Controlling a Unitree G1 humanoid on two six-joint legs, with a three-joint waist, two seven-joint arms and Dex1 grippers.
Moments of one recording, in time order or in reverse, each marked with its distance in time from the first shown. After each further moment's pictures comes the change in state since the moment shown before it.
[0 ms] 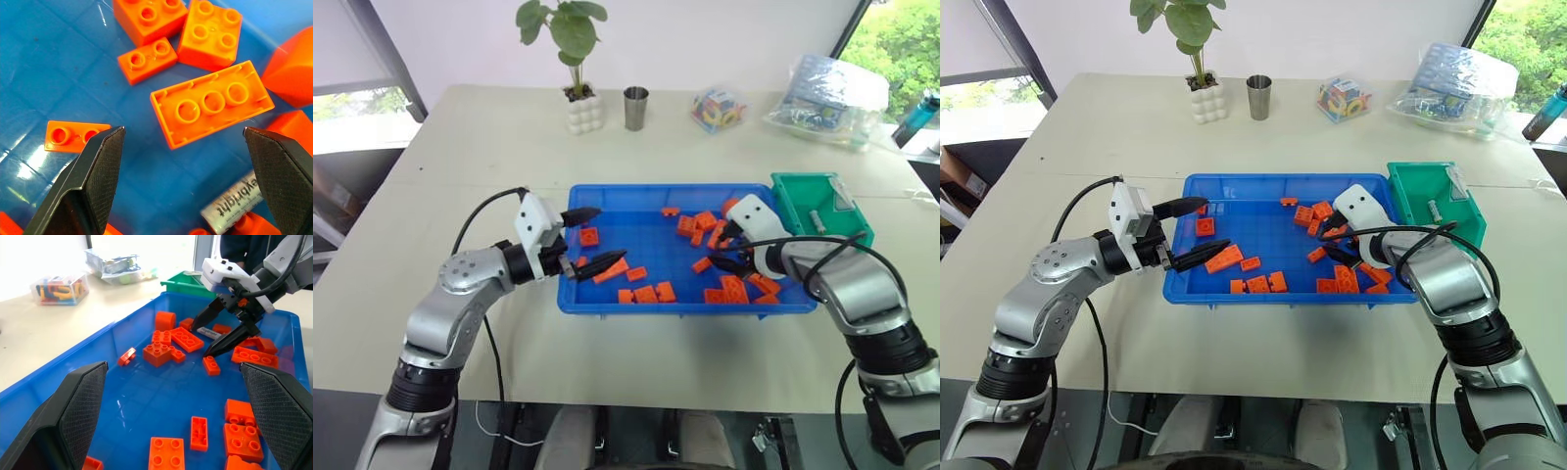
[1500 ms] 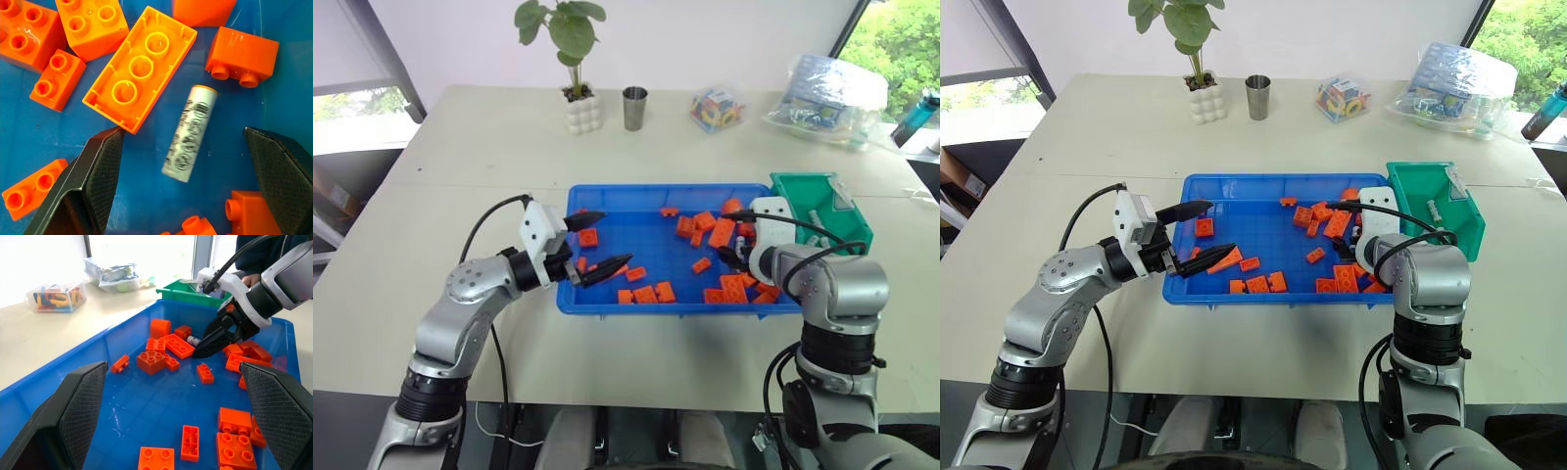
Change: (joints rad) left arm 0.041 -0.045 -0.011 -0.023 0.019 -0.041 0.007; right arm -0.040 0.450 -0.355 -0.075 -0.045 0.459 -0.439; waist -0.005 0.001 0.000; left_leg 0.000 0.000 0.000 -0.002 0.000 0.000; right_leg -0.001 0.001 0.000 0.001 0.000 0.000
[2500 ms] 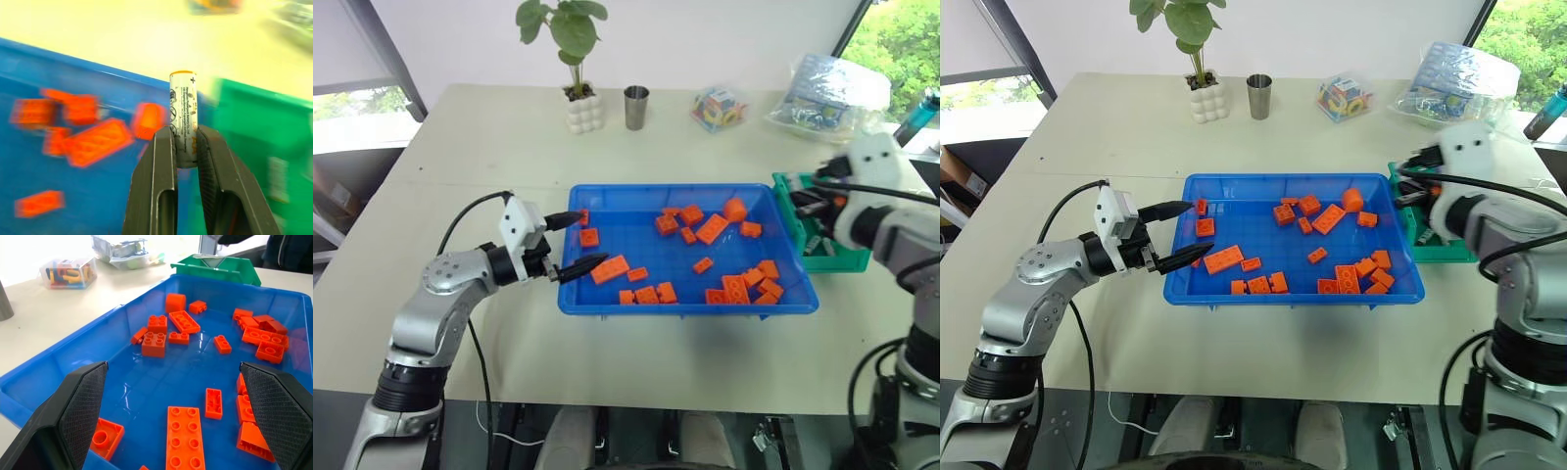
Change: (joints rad) left arm -0.031 0.090 0.055 0.099 -0.006 -0.005 -0.084; right arm 0.058 -0.444 -0.187 -0.099 0.175 -0.234 0.309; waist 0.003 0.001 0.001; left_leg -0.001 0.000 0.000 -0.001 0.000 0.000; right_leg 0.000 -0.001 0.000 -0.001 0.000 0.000
